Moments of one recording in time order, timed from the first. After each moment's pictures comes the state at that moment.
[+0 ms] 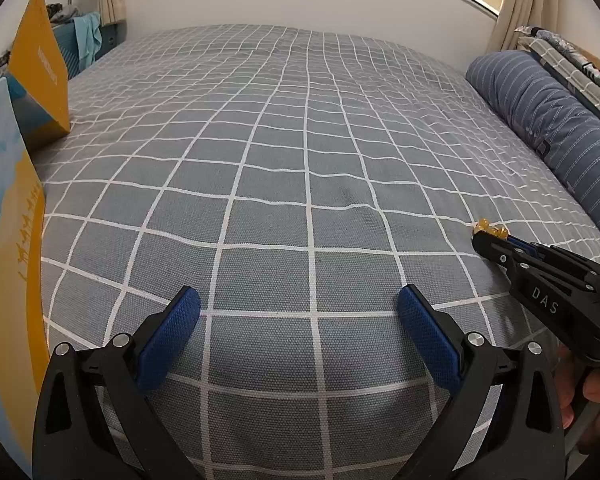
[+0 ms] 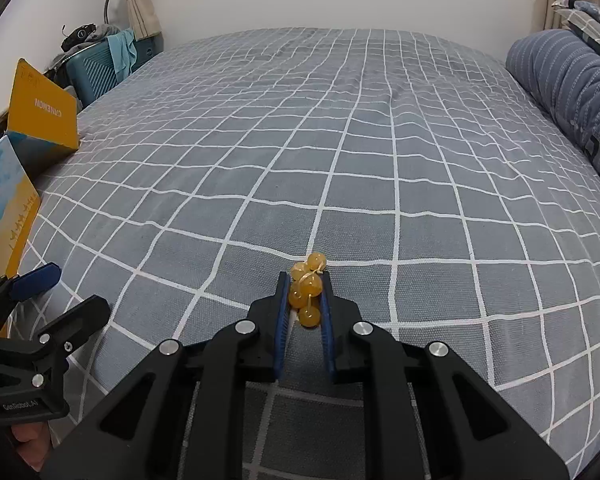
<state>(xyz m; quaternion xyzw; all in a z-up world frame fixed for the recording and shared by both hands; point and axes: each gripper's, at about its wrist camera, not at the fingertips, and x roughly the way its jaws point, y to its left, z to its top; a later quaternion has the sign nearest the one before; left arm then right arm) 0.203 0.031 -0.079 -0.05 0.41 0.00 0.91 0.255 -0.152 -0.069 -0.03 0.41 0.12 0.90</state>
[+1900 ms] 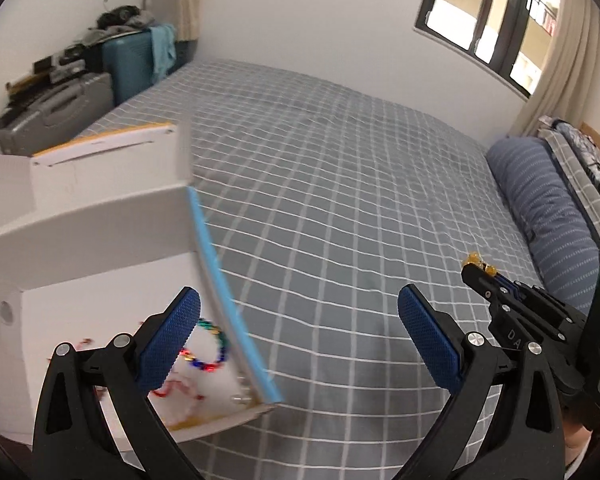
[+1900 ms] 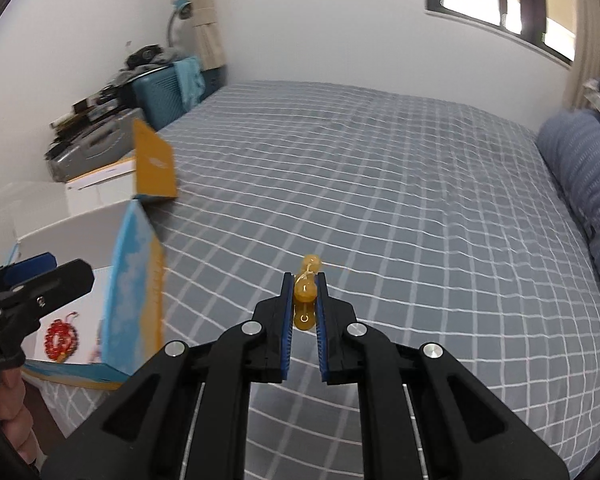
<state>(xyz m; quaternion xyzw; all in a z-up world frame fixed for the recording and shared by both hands) 0.115 0.123 0.115 -0.13 0.38 0.07 0.91 0.188 -0.057 0.110 -0.06 0.37 0.20 0.91</state>
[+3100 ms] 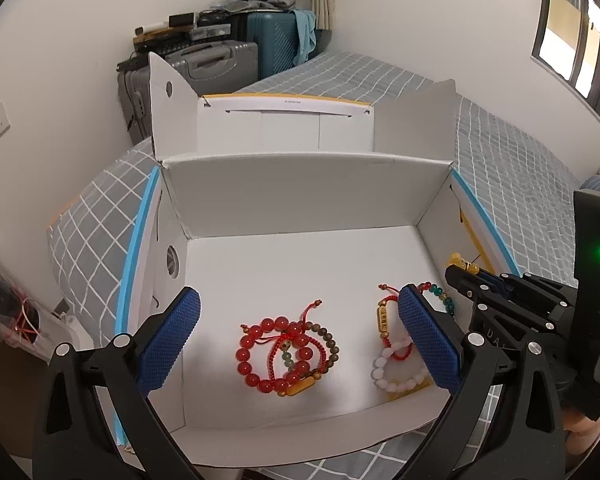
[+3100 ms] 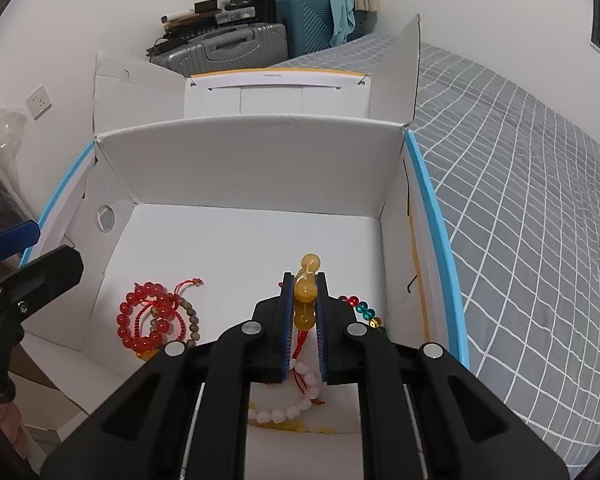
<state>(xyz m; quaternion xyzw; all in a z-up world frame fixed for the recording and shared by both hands) -0.002 0.297 0.082 -0.15 0.39 0.23 0.88 0.127 0.190 0.050 -0.15 0.42 0.35 0.82</state>
